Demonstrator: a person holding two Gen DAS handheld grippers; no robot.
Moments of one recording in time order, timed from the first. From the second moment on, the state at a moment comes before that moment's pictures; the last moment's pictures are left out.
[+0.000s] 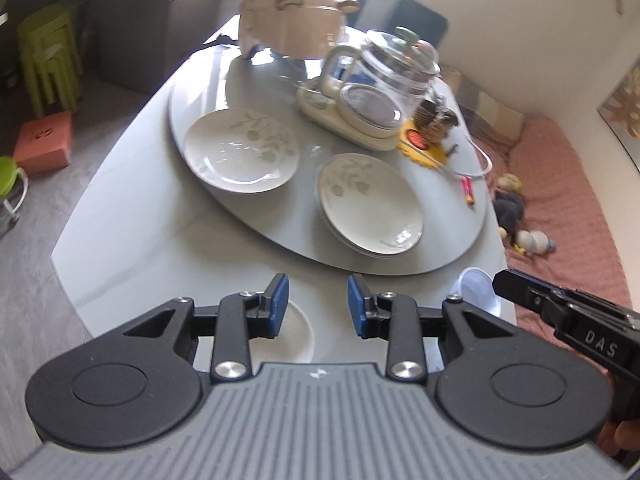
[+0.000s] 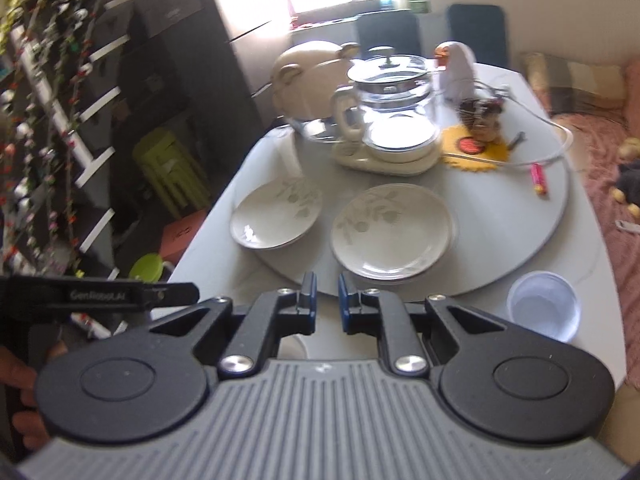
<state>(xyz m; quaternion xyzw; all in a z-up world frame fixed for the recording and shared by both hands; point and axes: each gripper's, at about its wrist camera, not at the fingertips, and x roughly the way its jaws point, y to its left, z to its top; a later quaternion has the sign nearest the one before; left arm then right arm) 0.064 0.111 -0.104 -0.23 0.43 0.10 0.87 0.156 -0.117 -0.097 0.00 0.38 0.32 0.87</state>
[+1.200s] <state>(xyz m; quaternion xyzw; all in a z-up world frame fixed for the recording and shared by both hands) 0.257 0.362 -0.215 -0.20 0.47 0.03 0.86 0.268 0.070 -0.177 0.06 0.49 0.25 0.83</state>
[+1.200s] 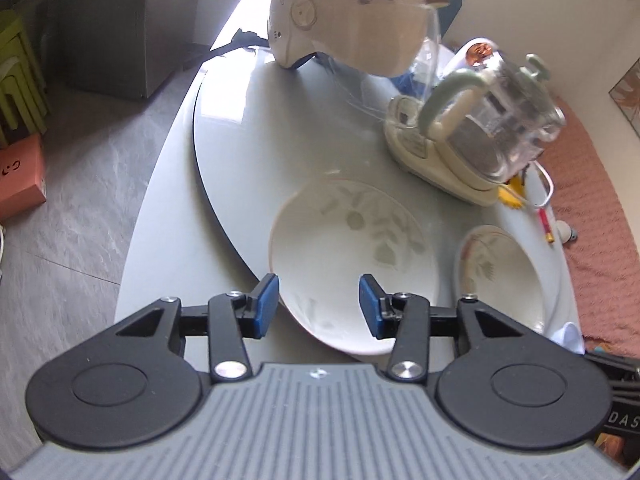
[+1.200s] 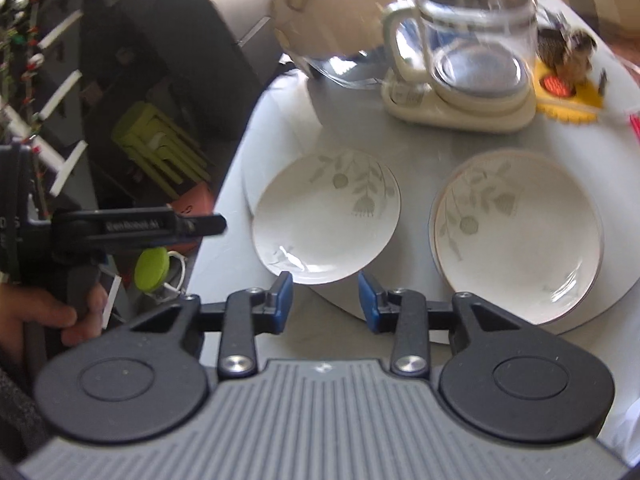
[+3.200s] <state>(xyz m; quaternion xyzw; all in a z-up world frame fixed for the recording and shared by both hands) 0.353 0.393 -0.277 -0.19 0.49 -0.07 0.85 0.354 0.083 -0.255 0.12 0.51 0.16 0.84</state>
